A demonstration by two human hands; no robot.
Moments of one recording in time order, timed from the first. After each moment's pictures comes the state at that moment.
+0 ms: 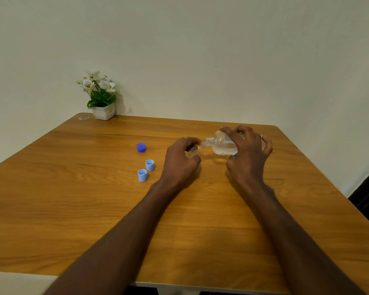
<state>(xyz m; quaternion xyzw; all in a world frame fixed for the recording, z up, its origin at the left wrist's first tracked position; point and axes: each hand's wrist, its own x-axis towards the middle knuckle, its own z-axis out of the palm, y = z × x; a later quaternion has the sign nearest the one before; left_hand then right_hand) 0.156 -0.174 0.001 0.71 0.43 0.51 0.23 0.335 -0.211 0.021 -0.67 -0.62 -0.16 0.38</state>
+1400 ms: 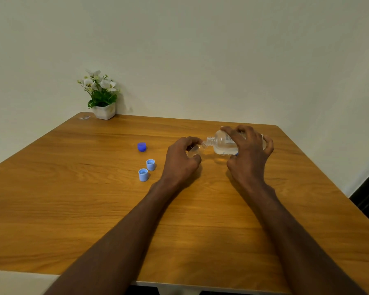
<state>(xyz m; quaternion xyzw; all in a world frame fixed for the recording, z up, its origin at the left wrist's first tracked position) 0.160 -0.179 0.004 0.71 0.43 0.51 0.24 0.338 -0.216 0.024 -0.67 -0.62 -0.16 0.38</state>
